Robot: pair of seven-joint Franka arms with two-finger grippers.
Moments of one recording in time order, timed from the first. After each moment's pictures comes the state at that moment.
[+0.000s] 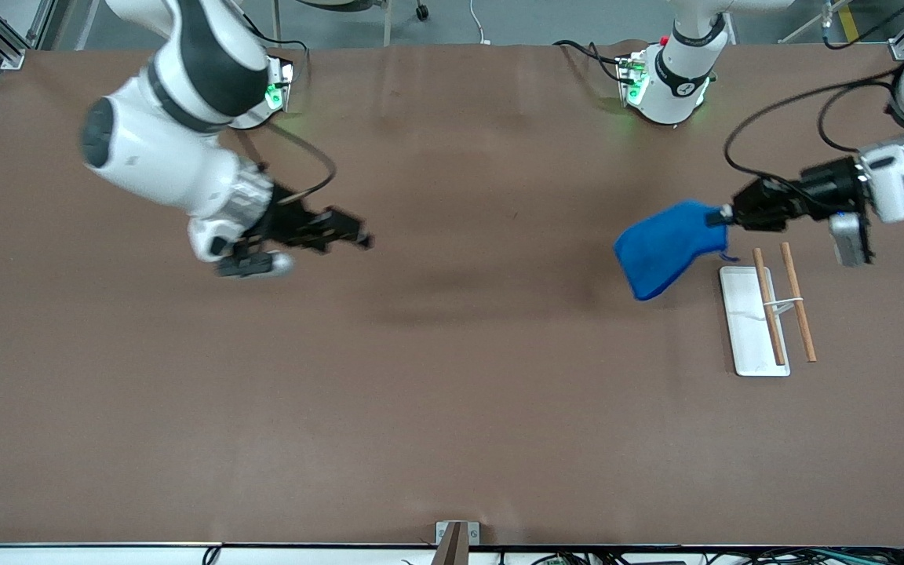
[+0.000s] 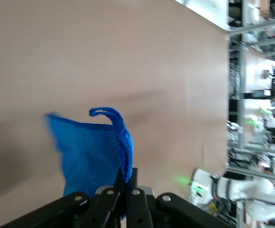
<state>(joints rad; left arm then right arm) -0.10 0.00 0.28 -2.02 -0.85 1.76 0.50 0.15 0.10 0.19 -1.85 0.40 2.07 0.31</state>
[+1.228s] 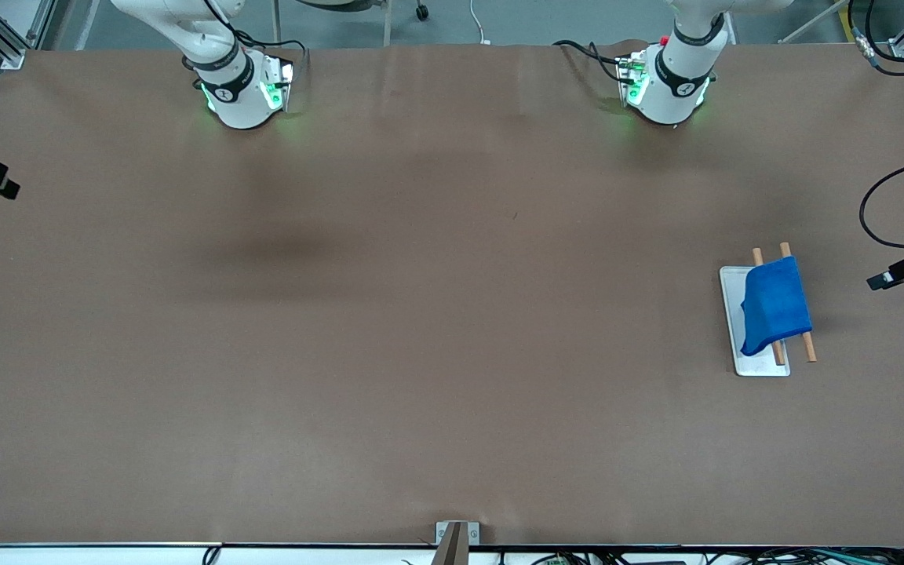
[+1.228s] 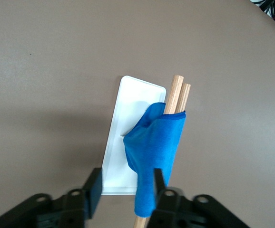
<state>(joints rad) -0.06 0.38 0.69 -1.80 -0.74 1.85 0.70 -0.06 -0.02 -0.06 -1.48 -0.02 1.43 0.01</state>
